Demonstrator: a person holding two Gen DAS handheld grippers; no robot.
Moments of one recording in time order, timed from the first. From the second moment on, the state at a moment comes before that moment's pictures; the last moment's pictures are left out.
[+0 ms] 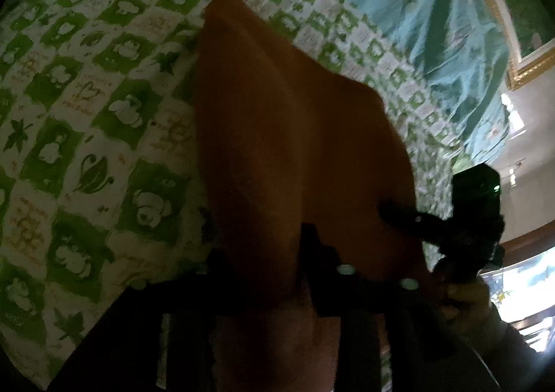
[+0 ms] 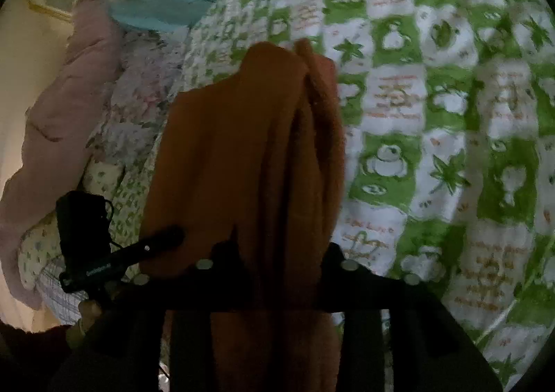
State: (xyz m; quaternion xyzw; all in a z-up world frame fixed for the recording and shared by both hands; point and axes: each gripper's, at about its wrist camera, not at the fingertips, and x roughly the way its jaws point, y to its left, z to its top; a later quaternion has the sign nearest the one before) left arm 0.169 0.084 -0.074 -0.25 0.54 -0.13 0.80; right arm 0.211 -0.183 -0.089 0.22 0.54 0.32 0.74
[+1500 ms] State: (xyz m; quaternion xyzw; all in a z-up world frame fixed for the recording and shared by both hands) left arm 0.307 0.111 -0.060 -0.16 0.54 -0.02 0.83; right arm 0.248 -0.184 -0.068 0.14 0.53 0.25 0.79
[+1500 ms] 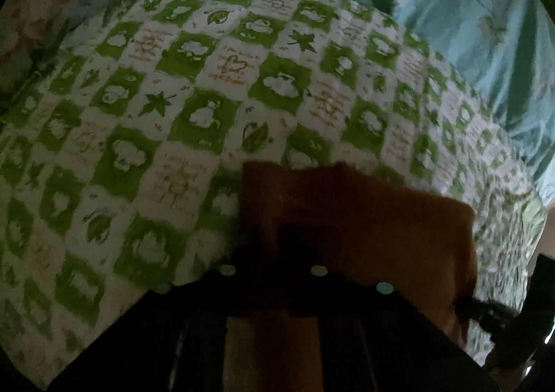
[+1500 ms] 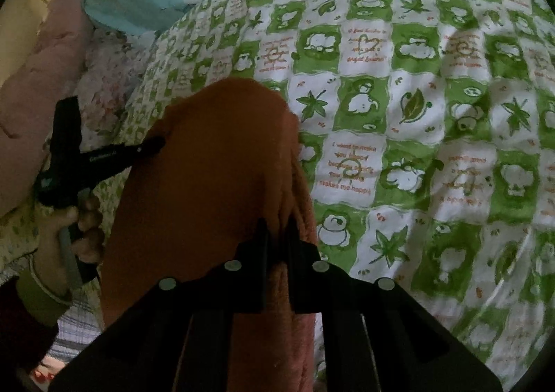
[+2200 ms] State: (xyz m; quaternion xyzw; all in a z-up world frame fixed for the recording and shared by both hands) left arm 0.091 0.088 -0.056 -0.27 0.57 -0.12 0.76; right arm 0.122 -0.230 -0.059 0.22 0.53 0.26 0.78
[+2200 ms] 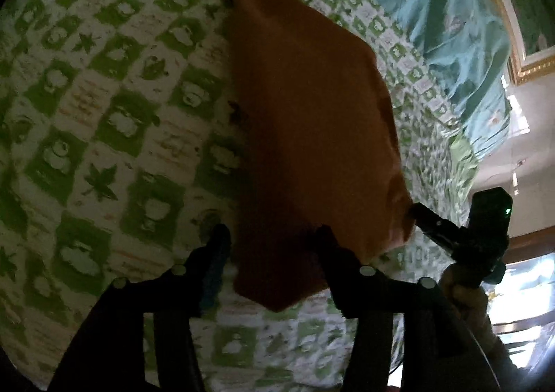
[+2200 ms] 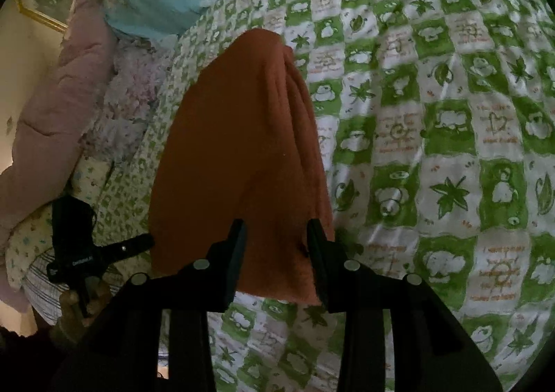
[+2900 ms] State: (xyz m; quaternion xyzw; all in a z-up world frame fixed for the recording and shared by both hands) left arm 0.097 0.070 -0.084 -0.22 0.59 -0.10 0.77; right arm 0.129 -0.214 -0.089 0.12 0.57 0.22 0.79
